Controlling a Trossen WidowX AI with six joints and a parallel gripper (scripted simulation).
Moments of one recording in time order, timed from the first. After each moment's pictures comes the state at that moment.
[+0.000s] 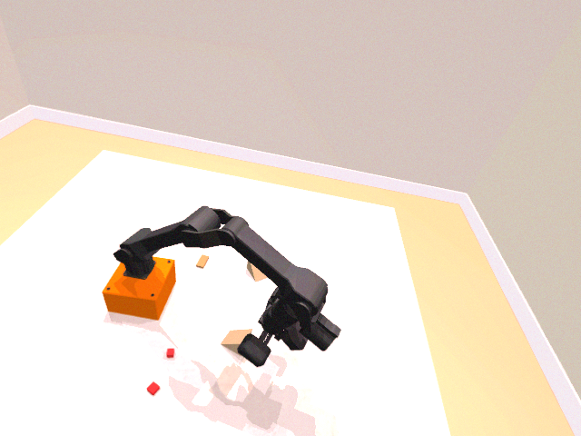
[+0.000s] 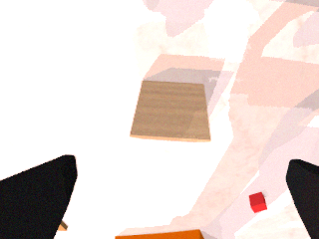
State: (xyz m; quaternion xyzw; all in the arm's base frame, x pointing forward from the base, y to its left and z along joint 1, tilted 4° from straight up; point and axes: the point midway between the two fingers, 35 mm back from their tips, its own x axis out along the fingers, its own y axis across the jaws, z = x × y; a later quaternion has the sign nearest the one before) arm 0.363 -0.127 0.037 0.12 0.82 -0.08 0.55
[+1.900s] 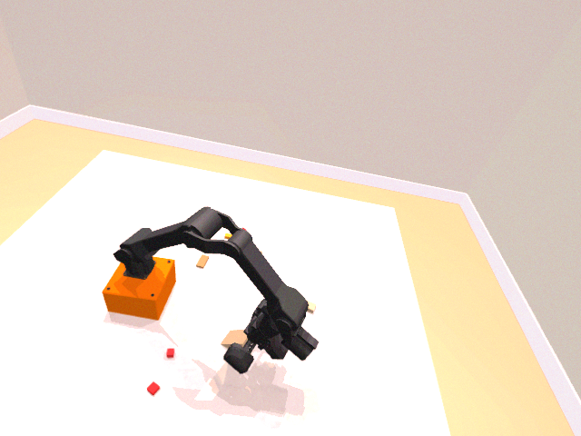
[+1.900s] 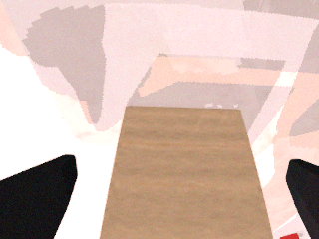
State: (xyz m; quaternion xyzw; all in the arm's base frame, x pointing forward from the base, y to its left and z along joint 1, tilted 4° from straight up) arm 0.327 -0.113 -0.047 0.12 0.84 -0.10 0.53
